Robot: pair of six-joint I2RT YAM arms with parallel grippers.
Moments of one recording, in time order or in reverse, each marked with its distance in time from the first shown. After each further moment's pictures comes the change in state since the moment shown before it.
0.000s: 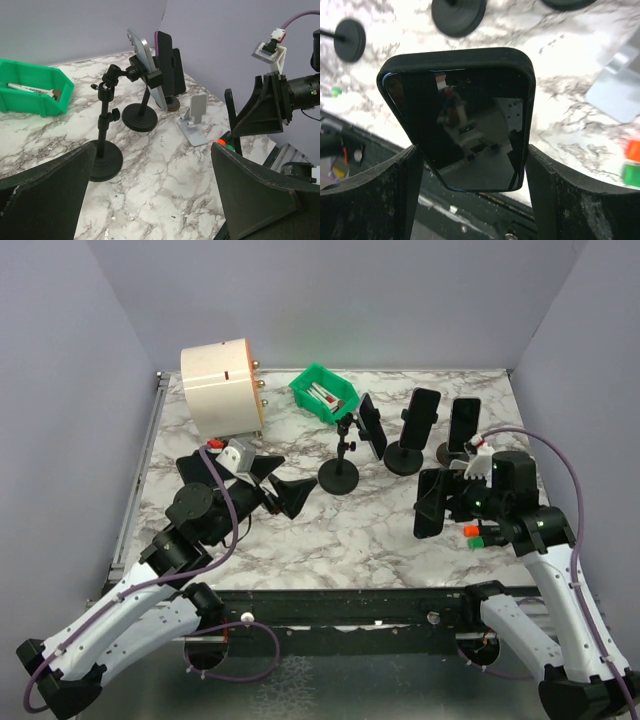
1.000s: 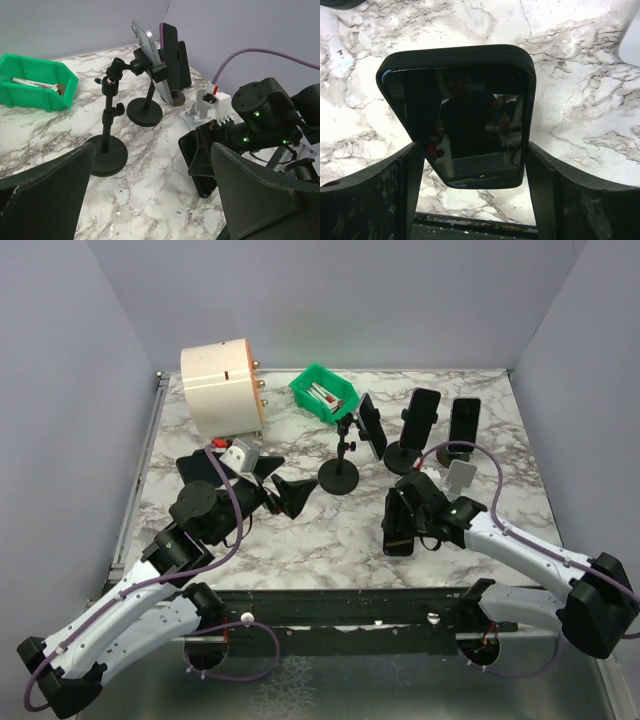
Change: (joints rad) left arm 0.000 0.021 0.002 -0.019 -0.009 0.019; right arm 0.543 0.362 -0.212 0.246 0.597 0.470
